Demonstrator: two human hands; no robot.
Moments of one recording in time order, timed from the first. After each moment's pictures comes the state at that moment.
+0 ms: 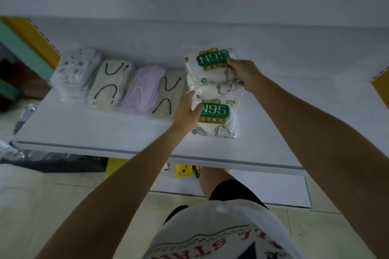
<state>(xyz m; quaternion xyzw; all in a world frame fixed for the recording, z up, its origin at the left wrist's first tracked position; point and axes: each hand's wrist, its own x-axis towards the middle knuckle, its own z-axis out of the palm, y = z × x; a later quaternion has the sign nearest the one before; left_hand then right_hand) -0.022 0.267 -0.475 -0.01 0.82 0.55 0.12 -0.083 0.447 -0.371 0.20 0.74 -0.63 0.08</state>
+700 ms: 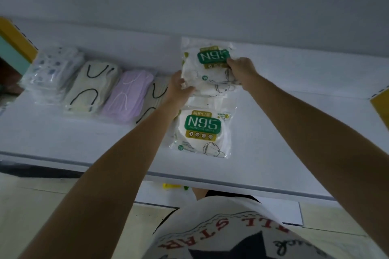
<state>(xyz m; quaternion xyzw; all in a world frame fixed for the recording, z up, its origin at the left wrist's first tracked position) -0.103 0.296 -0.429 -0.10 0.76 0.64 0.06 -0.131 0.463 -0.376 0.20 0.84 -0.51 0.05</state>
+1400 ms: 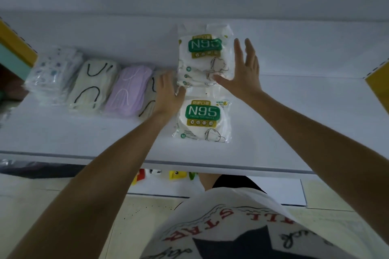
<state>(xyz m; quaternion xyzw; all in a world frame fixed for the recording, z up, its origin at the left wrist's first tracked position) -0.060 0.272 -0.433 0.04 0.90 0.42 -0.08 -0.063 0.471 -0.394 0.00 0.96 -0.24 -0.12</state>
